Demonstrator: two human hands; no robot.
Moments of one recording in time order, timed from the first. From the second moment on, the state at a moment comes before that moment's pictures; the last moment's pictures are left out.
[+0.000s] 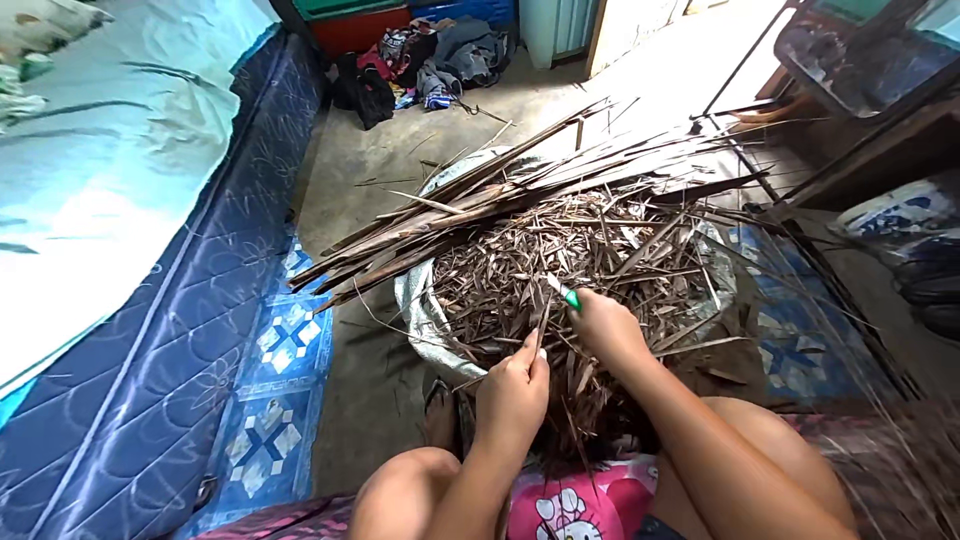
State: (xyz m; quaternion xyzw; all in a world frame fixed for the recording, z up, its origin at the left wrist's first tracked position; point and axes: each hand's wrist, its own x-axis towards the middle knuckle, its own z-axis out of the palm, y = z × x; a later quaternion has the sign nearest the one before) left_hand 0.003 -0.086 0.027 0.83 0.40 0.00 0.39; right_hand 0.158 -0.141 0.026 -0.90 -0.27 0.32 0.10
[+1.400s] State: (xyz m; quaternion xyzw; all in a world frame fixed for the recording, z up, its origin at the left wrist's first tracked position) left_hand -0.002 -0.076 0.027 0.63 0.40 0.11 0.66; right_hand 0.136 -0.148 0.036 -0.83 -0.37 0.37 0.16
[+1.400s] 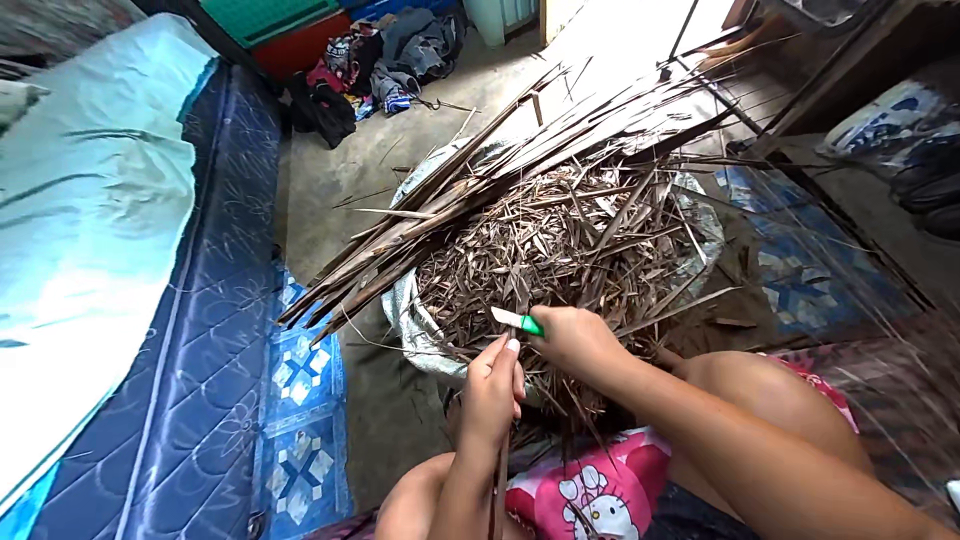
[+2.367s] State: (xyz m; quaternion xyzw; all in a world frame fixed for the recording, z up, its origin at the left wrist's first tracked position) left_hand -0.004 -0.077 0.016 0.74 0.43 0.07 0.51; right_hand 0.114 -0.157 0.047 -0.83 -0.39 0.40 0.09
